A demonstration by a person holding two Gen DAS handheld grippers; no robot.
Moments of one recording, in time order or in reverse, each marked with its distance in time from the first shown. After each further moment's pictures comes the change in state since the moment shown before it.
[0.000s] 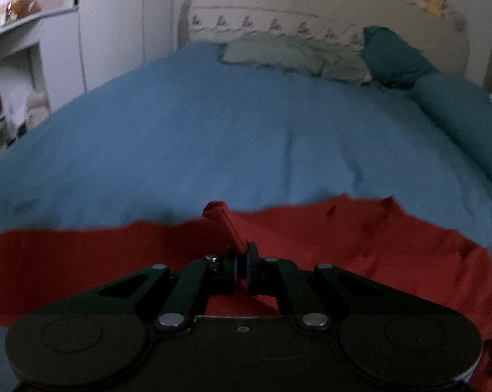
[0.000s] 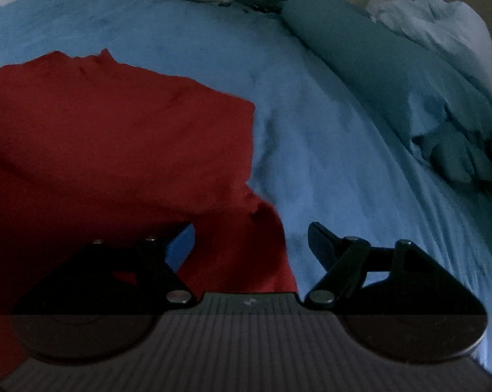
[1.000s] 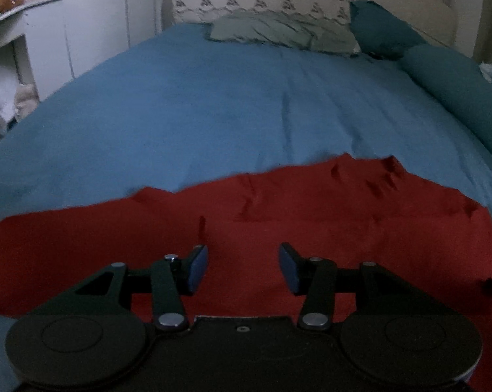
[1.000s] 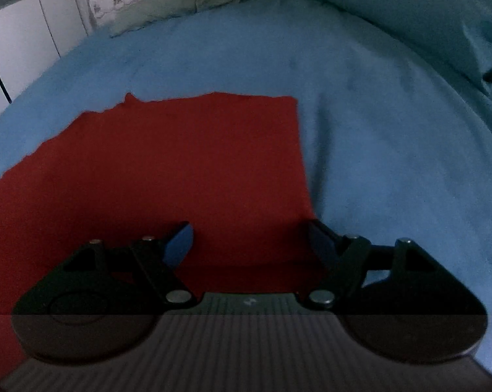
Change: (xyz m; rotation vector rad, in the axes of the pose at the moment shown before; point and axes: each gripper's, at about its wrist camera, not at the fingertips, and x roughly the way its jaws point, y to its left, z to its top) left arm 0.027 -0.002 -0.013 0.078 0.077 -0.049; right arm 0.037 -0.034 0.020 0.255 0.078 0.363
